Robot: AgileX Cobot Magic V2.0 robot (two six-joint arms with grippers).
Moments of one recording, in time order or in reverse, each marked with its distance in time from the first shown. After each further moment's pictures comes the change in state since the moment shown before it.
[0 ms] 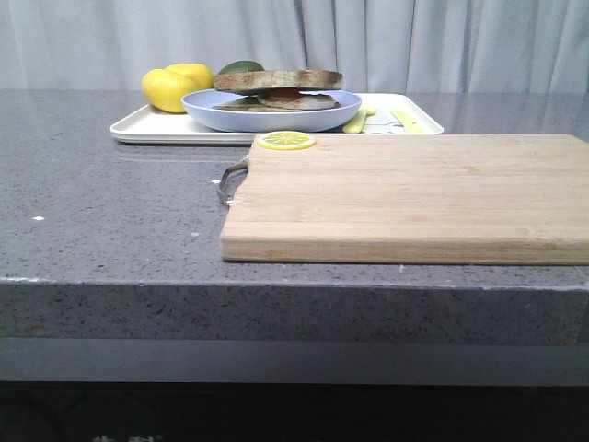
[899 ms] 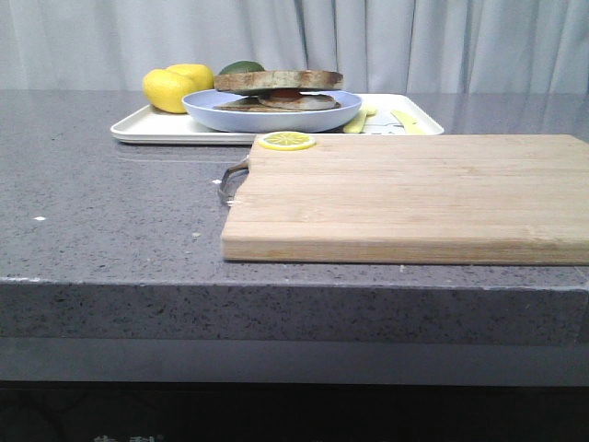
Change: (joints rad) left arm 0.100 -0.079 0.397 0.007 -0.227 -0.002; right arm 0.000 0.000 0.002 0.000 -0.002 0.000
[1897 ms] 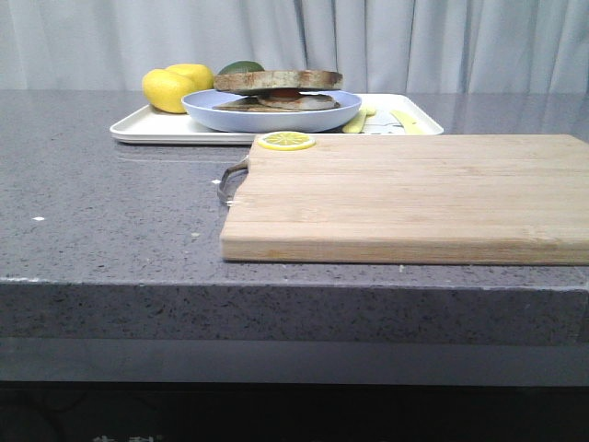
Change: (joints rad) left arm 0.000 0.000 0.035 0.000 -0.072 0.000; right arm 0.000 0.000 0.000 0.000 0.000 0.000
